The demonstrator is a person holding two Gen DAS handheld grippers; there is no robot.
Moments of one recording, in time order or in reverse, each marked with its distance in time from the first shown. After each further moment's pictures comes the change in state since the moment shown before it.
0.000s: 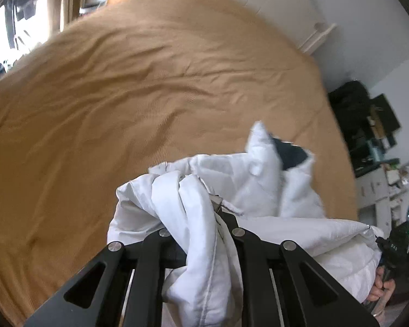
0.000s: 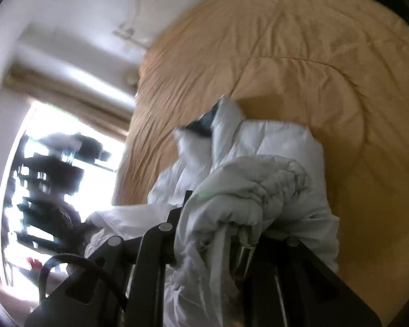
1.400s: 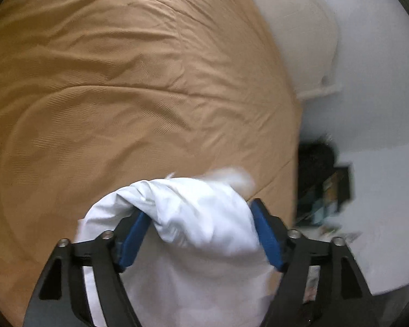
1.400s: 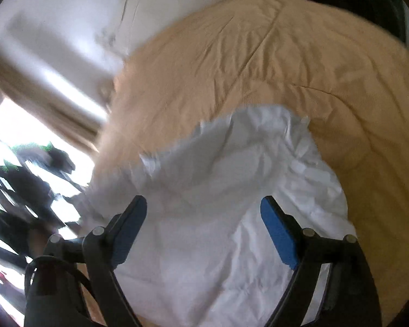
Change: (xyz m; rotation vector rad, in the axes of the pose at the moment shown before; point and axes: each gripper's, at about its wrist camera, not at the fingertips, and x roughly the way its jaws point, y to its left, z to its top) left arm 0.017 0.051 0.074 -0.417 0.012 -0.384; right arm 0.053 0.015 0.010 -0.147 -0.070 -0.216
